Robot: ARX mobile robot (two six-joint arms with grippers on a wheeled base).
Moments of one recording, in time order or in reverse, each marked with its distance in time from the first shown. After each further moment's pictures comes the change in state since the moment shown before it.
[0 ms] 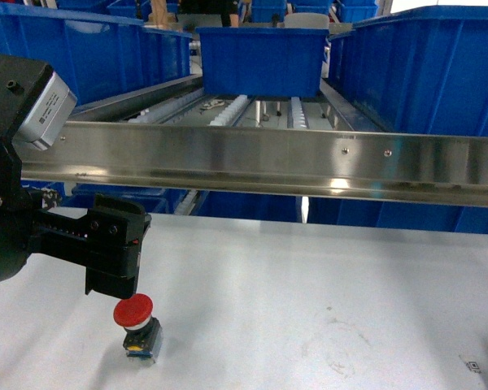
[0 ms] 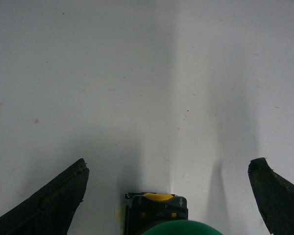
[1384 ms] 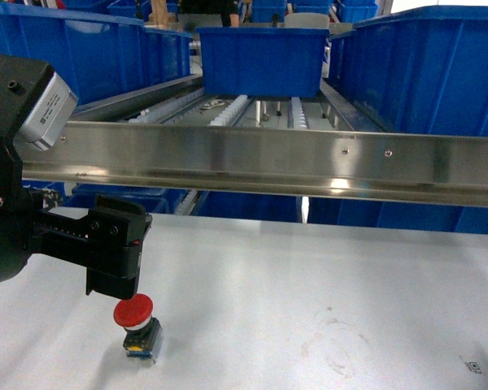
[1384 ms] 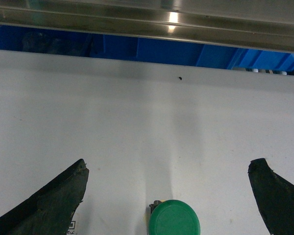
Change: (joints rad) left arm 0.000 0.000 0.000 0.000 0.000 0.000; right arm 0.017 -0.394 -0.164 0.020 -0.042 0.136
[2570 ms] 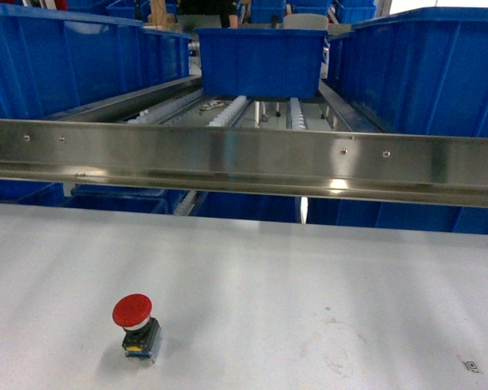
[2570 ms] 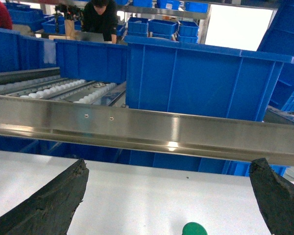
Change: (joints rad) left arm 0.323 -1.414 -0.459 -0.439 0.113 -0.014; right arm 0.261 -1.455 -0.510 -0.323 0.182 0.095
